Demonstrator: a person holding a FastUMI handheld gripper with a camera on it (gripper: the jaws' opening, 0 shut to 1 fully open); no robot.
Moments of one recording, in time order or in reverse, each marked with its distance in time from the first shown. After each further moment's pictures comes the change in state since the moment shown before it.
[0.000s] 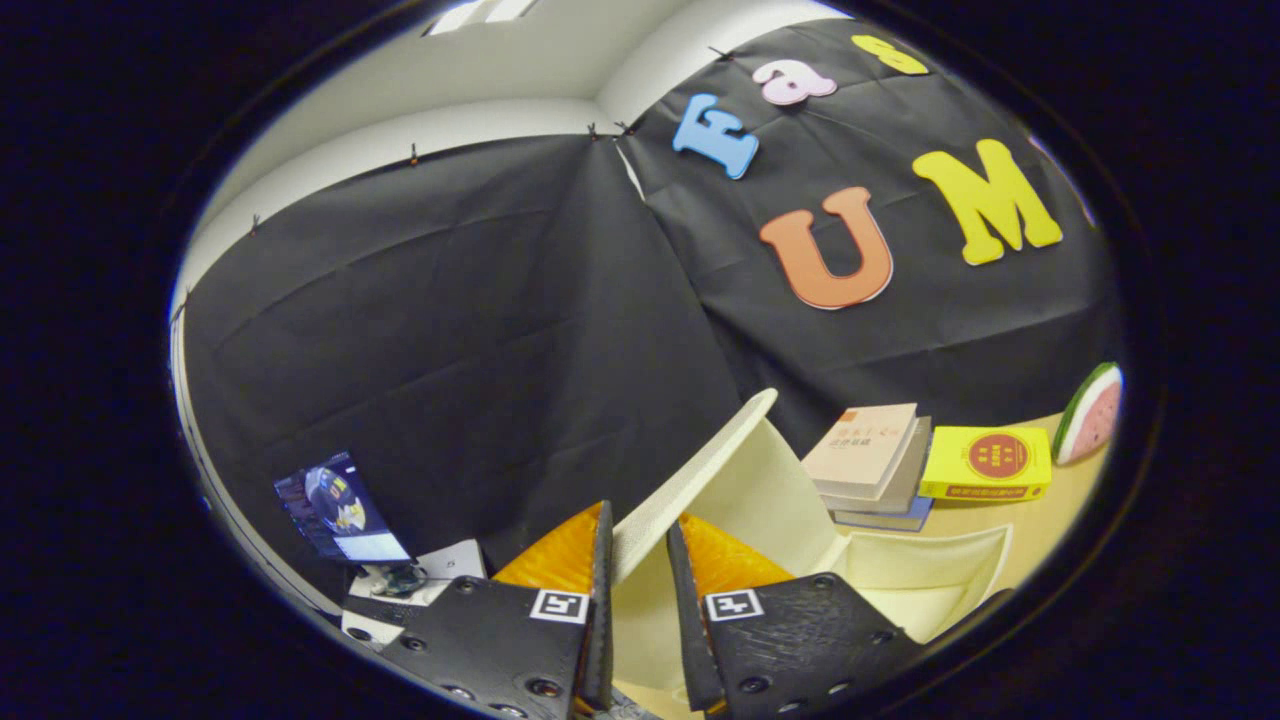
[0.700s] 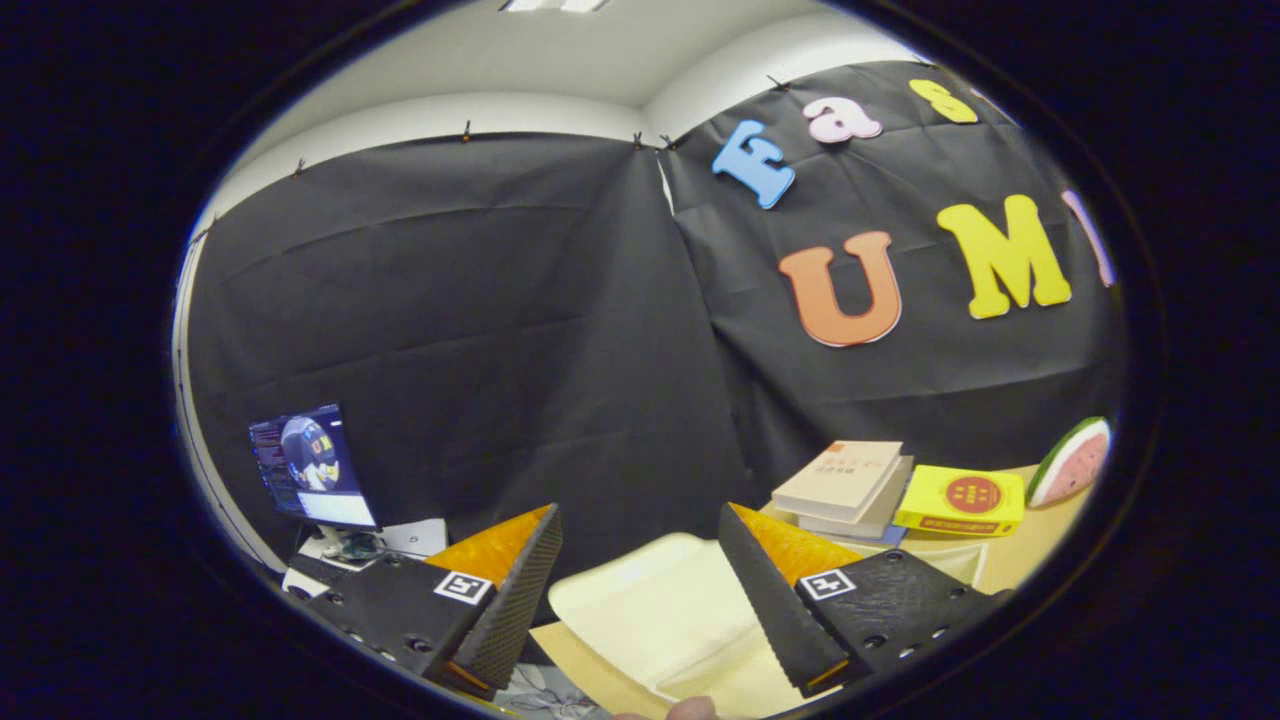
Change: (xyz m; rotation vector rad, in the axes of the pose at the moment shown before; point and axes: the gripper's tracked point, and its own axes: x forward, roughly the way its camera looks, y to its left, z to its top) arm -0.035 -0.008 -0.012 -0.135 -0.088 -0.059
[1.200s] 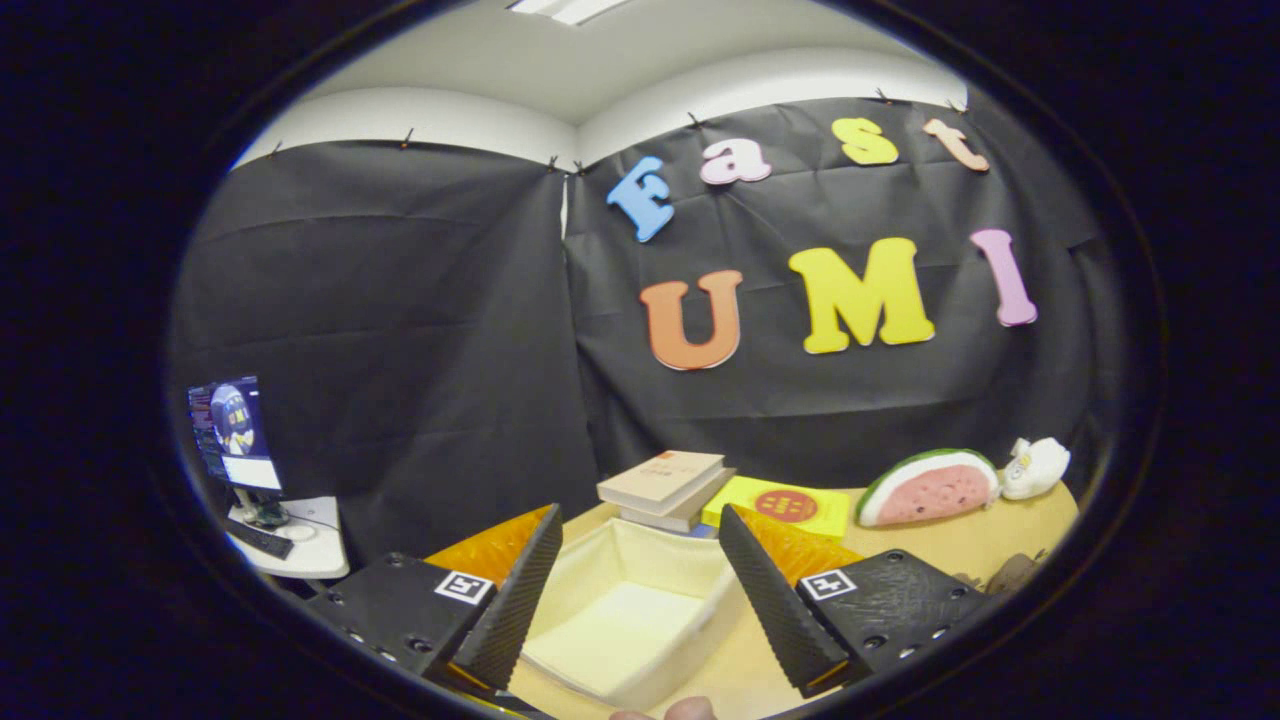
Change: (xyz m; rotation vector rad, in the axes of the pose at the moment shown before) arm -0.157 -0.172 -0.011 -0.059 -0.049 -0.343
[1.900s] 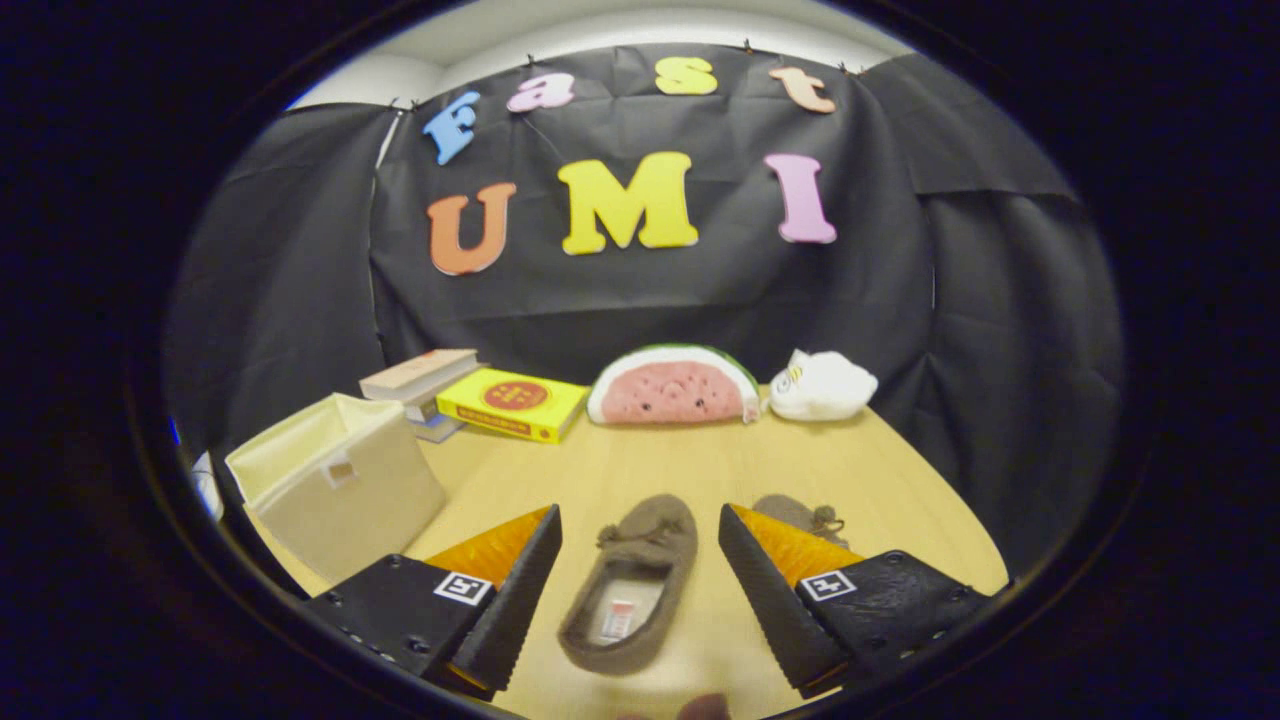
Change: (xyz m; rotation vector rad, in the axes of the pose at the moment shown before) arm -0.086 -0.279 -0.131 0.073 0.302 -0.461
